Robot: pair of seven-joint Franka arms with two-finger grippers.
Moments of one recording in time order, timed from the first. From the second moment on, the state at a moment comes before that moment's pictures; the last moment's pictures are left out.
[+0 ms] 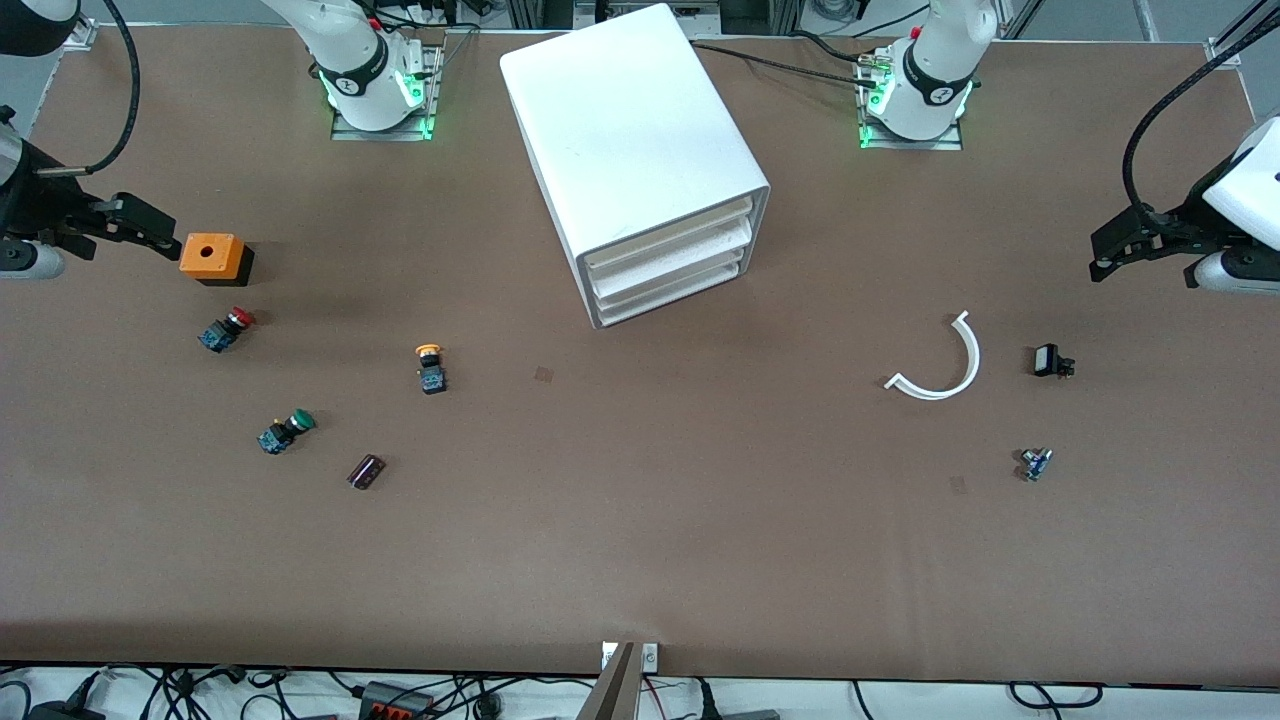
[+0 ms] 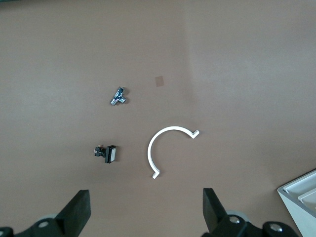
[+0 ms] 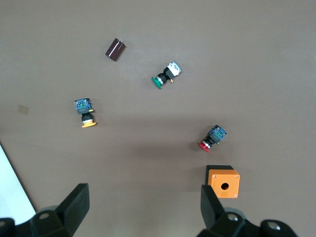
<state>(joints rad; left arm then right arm) 0.11 0.02 -0.13 -1.58 0.03 1.65 0.05 0.03 -0.01 -0.06 -1.69 -0.02 1.64 -0.03</state>
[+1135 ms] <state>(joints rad) 0.11 0.03 -0.13 -1.58 0.03 1.62 0.05 0.01 0.01 -0.06 -1.70 -0.02 1.64 -0.04</state>
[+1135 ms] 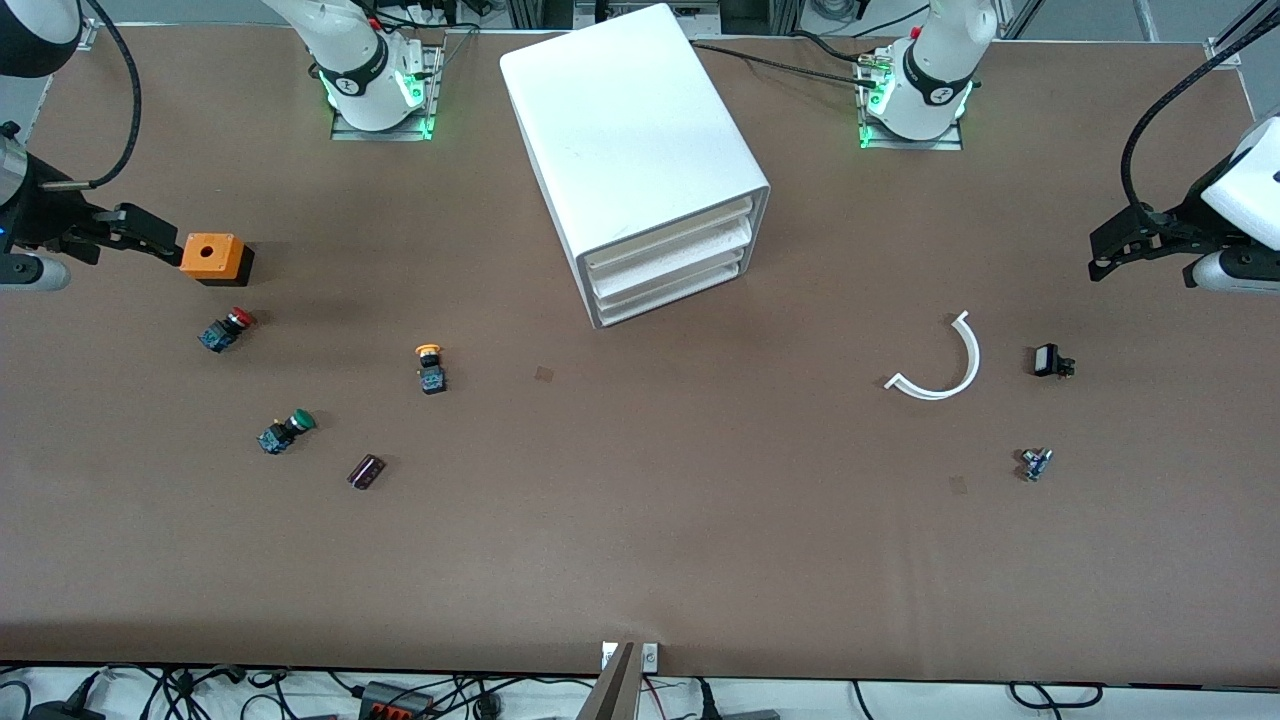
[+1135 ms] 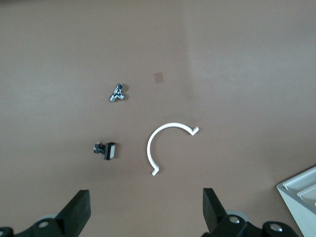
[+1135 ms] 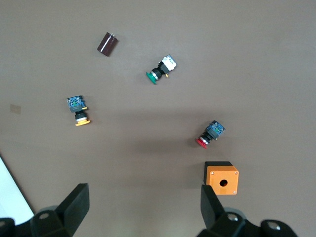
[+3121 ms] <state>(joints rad) 0.01 0.37 -0.24 -1.59 -0.43 1.50 0.39 0.24 0.29 -0.04 -1.71 0.02 1.79 -0.04</state>
